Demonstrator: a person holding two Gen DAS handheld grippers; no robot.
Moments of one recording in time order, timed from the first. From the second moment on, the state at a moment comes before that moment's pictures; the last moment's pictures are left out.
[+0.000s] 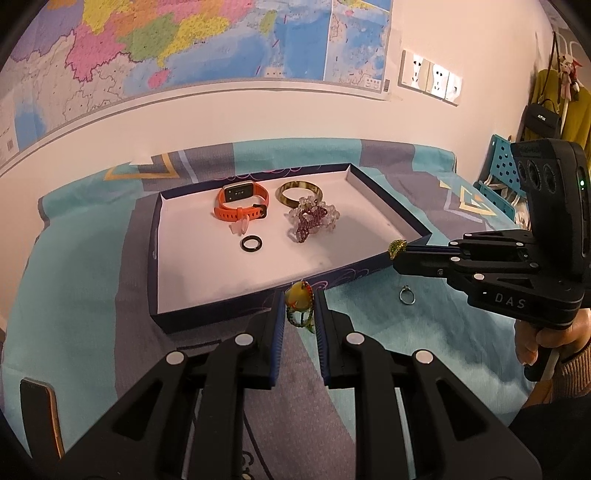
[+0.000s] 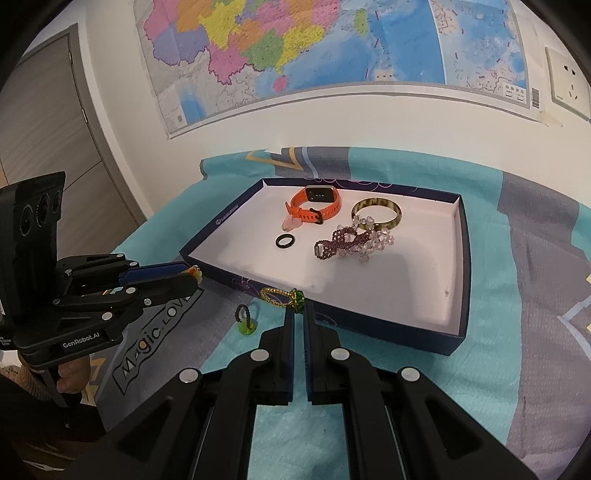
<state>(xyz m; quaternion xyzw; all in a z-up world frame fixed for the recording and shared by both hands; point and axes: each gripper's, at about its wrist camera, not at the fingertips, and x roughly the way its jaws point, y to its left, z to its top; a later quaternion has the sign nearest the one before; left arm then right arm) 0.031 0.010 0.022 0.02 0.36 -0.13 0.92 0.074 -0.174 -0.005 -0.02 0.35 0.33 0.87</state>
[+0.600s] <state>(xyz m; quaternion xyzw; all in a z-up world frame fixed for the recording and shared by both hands) 0.041 0.010 0.026 0.01 0.35 -0.13 0.93 0.084 -0.170 -0.001 -0.03 0.35 0.33 0.87</state>
